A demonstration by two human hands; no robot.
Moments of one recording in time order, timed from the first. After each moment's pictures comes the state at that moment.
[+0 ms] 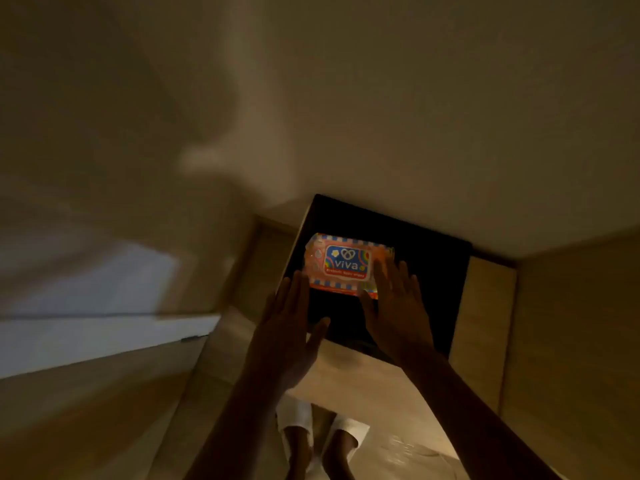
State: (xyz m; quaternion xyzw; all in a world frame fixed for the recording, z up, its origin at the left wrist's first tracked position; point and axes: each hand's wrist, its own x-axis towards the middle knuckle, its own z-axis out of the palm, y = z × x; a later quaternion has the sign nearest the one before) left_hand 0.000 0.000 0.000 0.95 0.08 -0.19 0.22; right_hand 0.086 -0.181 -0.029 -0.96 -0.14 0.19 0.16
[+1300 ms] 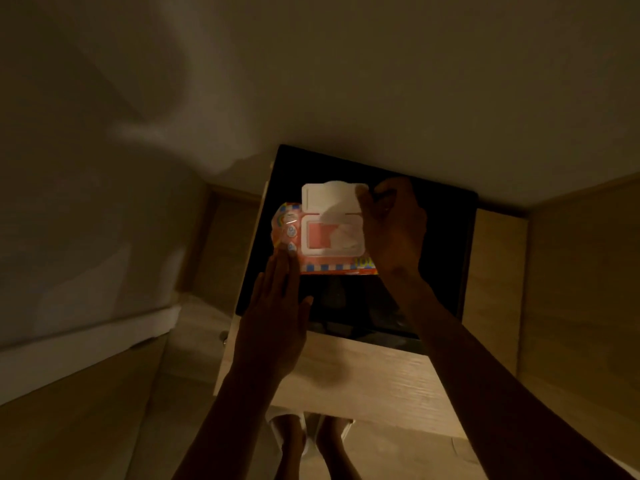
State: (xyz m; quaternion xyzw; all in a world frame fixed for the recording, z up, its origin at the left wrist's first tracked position) left_hand 0.018 0.000 -0.114 0.96 0.03 -0.14 0.24; right_hand 0.165 -0.146 -0.072 -0.90 0.11 0.00 0.41
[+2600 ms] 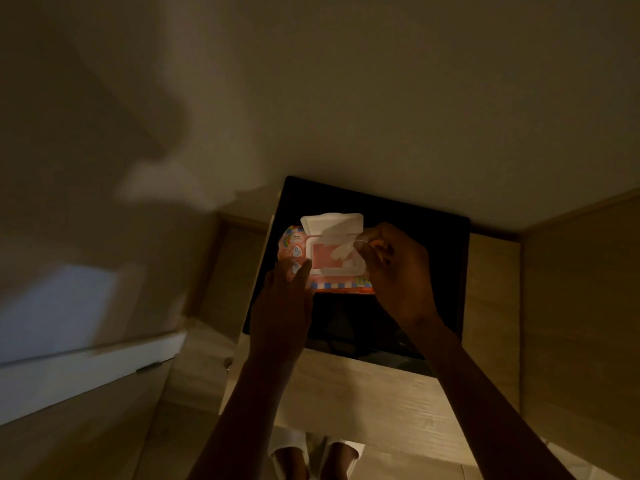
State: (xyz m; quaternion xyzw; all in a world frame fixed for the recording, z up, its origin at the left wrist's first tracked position) left_hand 0.057 -0.001 -0.097 0.97 0.07 -0.07 0.23; right_hand 0.135 -0.163 -0.049 -0.86 -0.01 0.07 0.50
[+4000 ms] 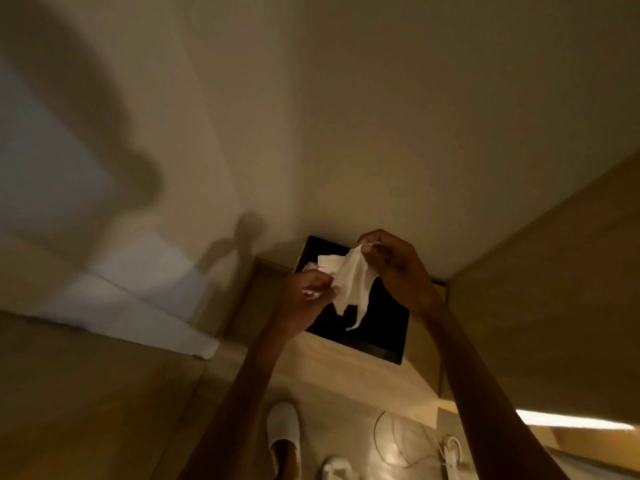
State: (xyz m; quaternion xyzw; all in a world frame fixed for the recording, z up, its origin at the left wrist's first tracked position) left_hand -0.015 -0.018 0.186 0.80 0.13 -0.06 0.58; right_hand 0.063 -0.184 0.242 -0.77 -0.14 0.16 0.60
